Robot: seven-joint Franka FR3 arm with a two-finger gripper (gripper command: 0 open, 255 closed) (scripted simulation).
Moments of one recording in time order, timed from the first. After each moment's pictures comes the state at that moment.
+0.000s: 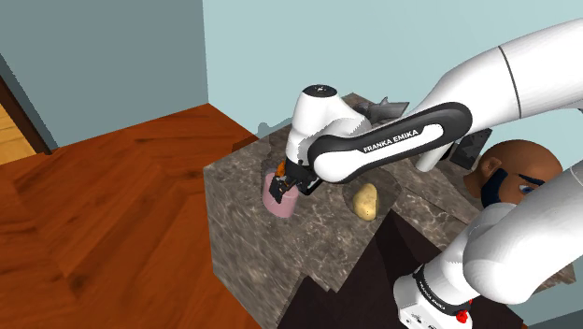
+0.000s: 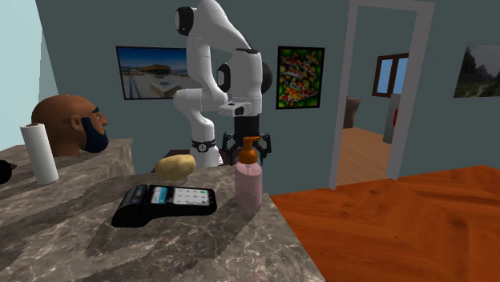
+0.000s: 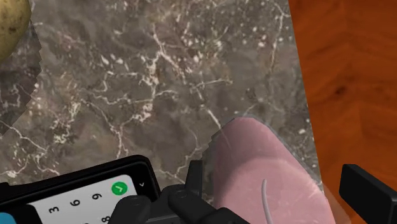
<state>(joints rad) 0.11 -0.08 0.32 -2.45 0.02 2.37 0.50</state>
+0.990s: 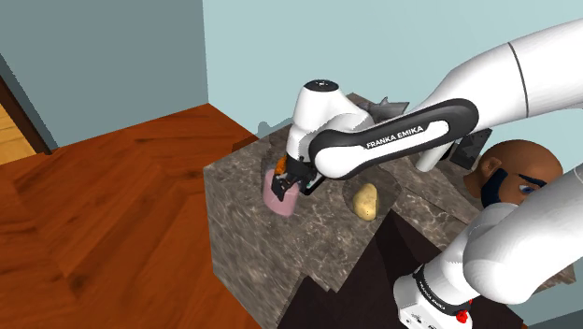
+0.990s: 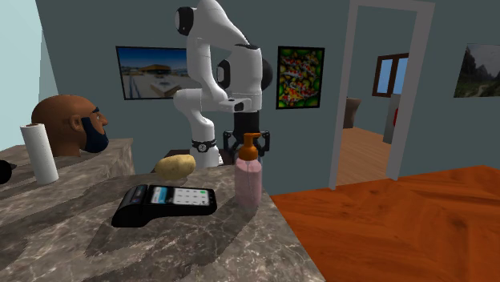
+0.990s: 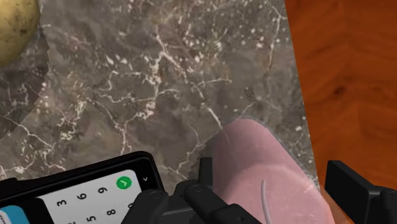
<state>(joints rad) 0.12 -0.10 0.32 -2.44 0.03 2.34 0.49</state>
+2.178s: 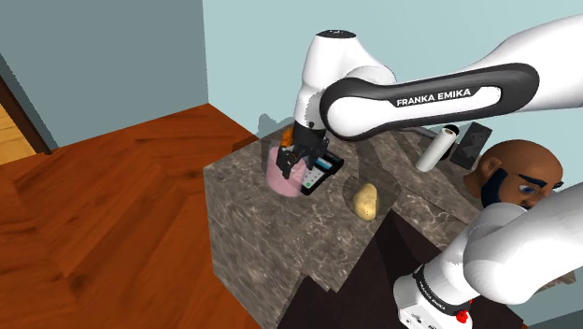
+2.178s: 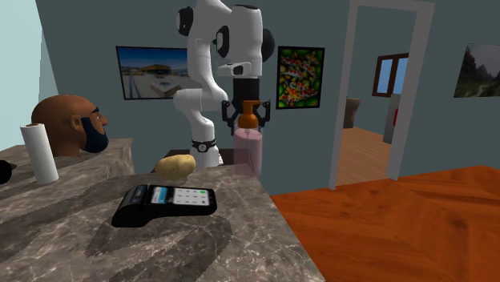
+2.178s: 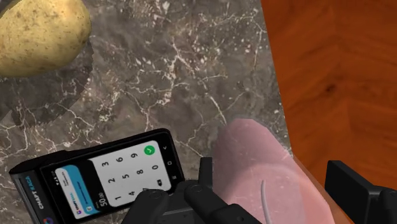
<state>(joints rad) 0.12 -0.24 0.30 -2.32 0.07 2.09 0.45</state>
